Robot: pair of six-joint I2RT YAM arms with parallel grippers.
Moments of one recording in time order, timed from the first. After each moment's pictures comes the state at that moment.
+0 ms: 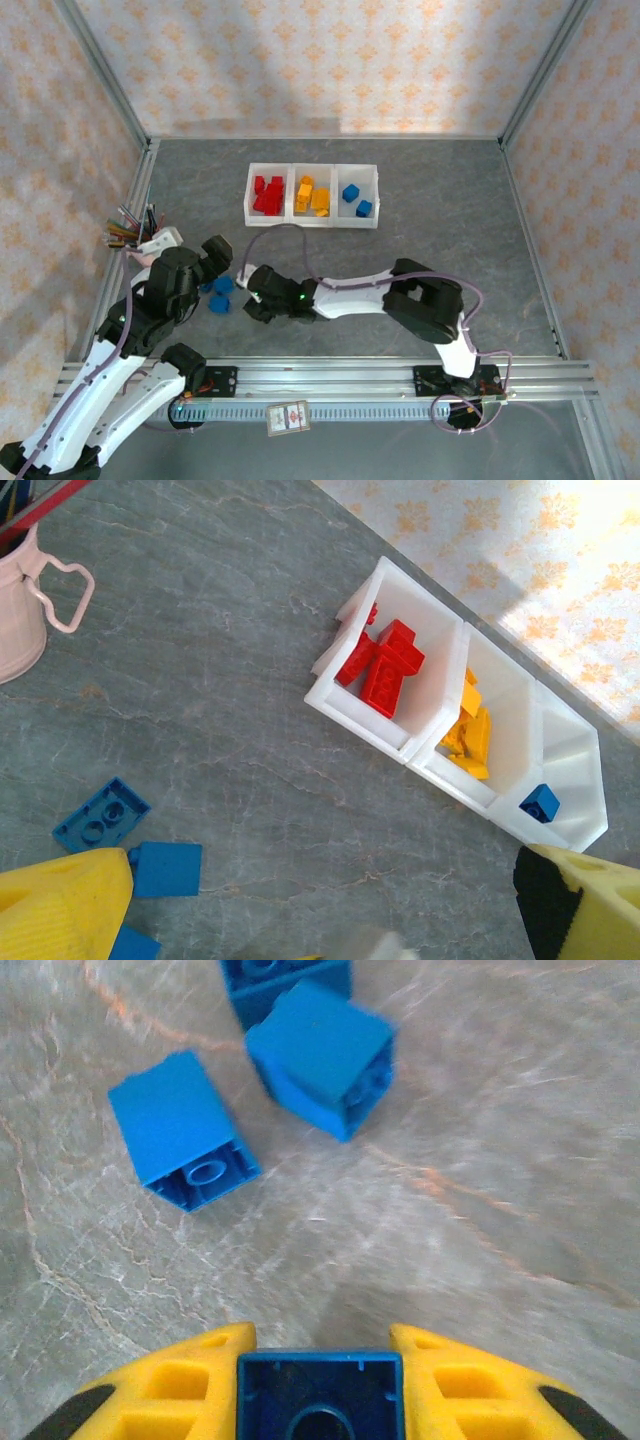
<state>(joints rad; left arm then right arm) -0.46 0.57 0.77 -0.82 -0.41 -0.91 1.20 1.96 1.21 -0.03 0.06 0.23</state>
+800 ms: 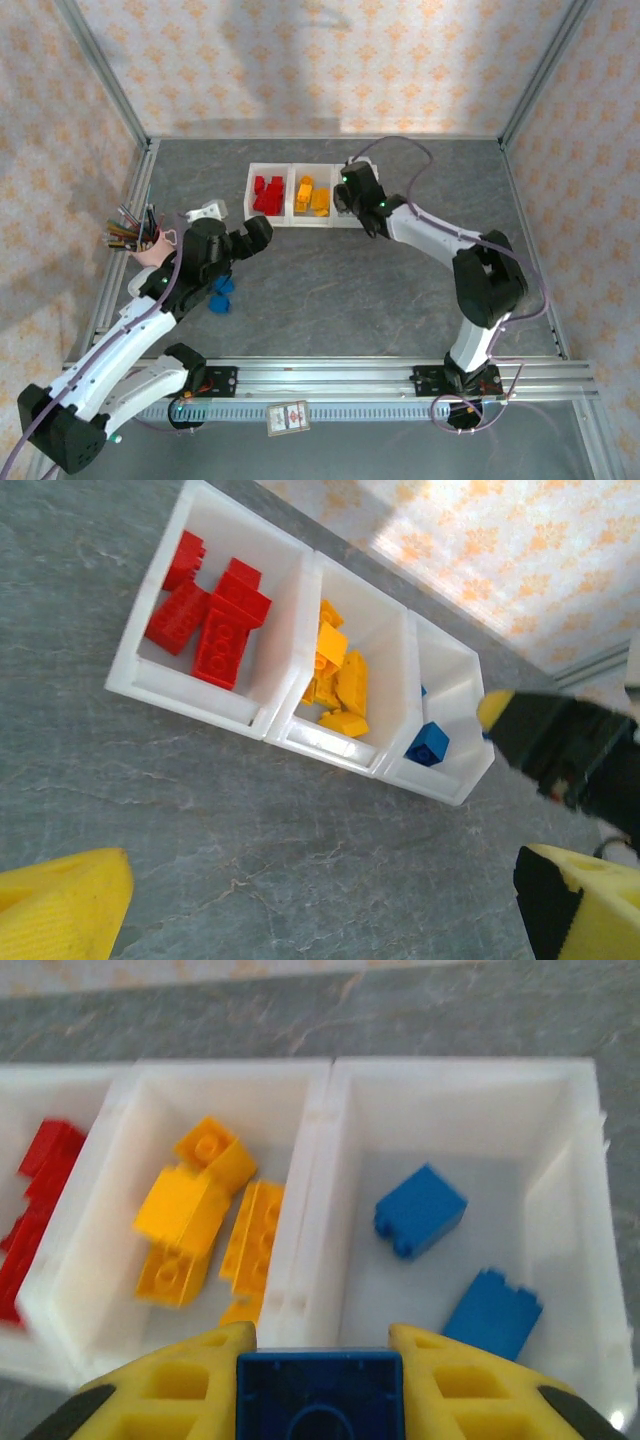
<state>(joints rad) -0.46 0.87 0.74 -0.38 -0.14 -0.80 0.58 1.79 1.31 -0.20 0.22 0.42</state>
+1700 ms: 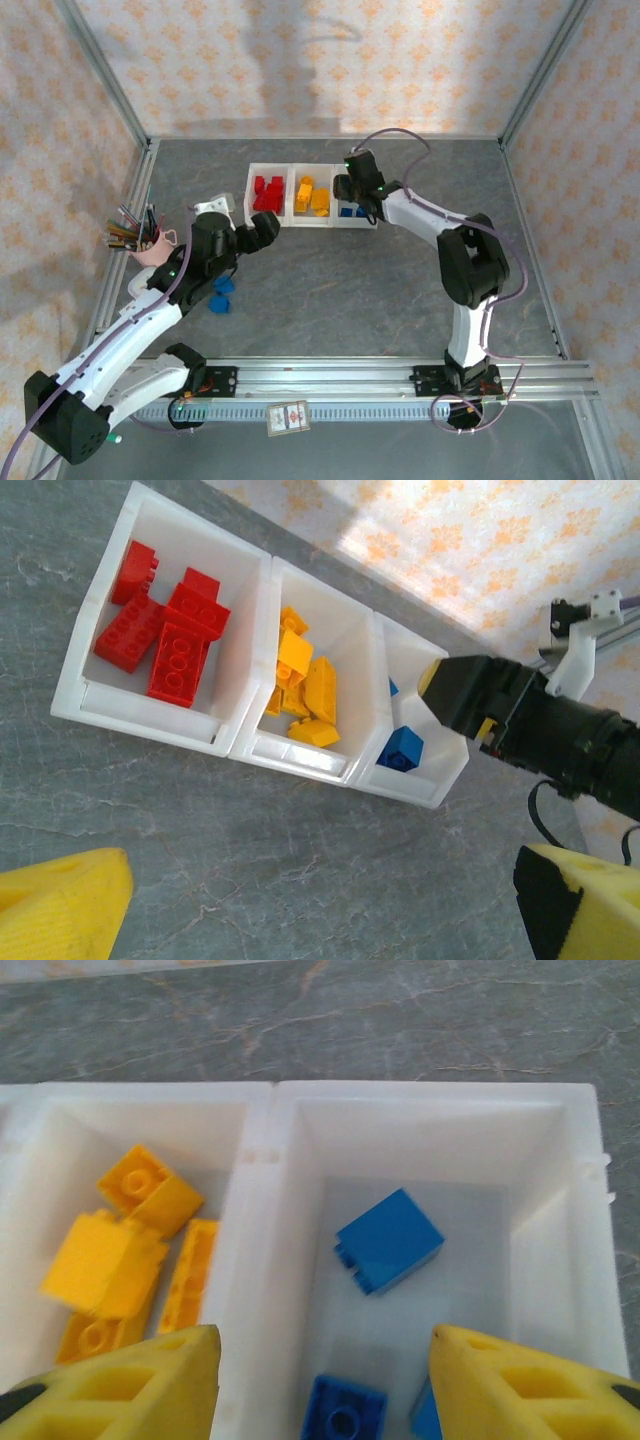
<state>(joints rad) -0.46 0.91 0.75 -0.30 -0.11 -0.77 0.53 1.90 1.41 -0.24 0.17 0.40</state>
